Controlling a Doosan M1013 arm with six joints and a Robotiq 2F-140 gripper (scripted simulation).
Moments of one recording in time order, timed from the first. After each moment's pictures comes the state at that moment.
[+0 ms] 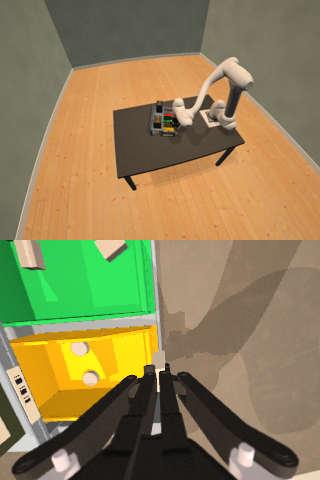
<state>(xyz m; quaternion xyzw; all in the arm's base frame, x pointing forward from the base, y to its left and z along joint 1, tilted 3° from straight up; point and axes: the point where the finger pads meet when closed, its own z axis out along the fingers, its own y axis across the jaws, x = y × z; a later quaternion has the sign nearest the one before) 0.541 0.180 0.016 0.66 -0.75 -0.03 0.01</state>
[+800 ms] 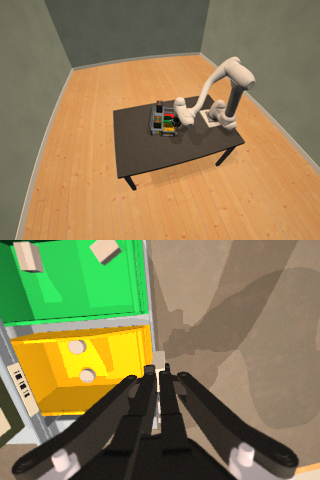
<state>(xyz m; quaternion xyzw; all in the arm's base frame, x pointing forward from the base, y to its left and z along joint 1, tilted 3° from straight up) 0.531 0.181 0.027 0.66 -0.75 -0.03 0.01</state>
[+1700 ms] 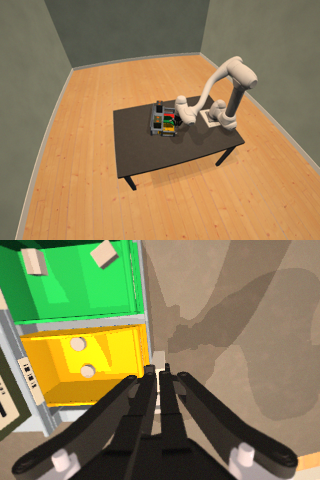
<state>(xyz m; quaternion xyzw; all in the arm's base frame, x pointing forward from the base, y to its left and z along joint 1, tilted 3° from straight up) 0.523 0.182 0.048 0.66 -0.75 -0.03 0.01</state>
